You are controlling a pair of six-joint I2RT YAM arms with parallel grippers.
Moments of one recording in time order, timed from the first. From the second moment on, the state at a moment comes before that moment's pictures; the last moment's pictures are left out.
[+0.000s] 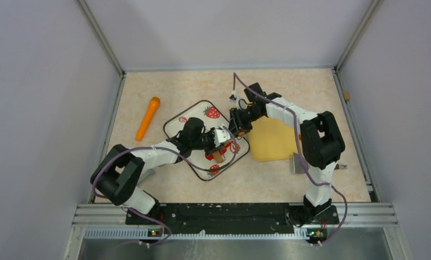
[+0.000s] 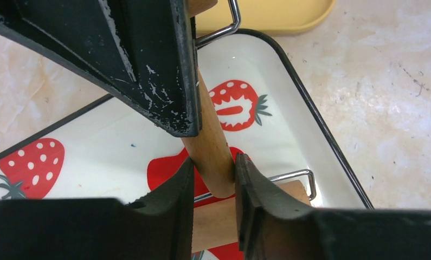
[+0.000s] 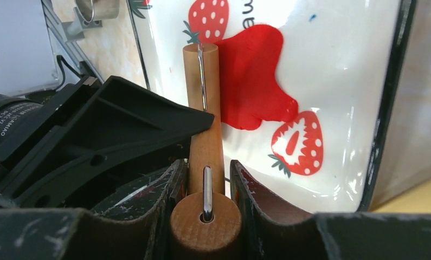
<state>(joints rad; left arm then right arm) -0.63 1.50 0.67 0.25 0.52 0.55 0.52 1.93 1.43 -0.62 -0.73 0.28</state>
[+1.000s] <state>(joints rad) -0.72 1.71 0.86 0.35 0.49 0.47 0.42 1.79 1.35 -0.66 -0.61 0.28</state>
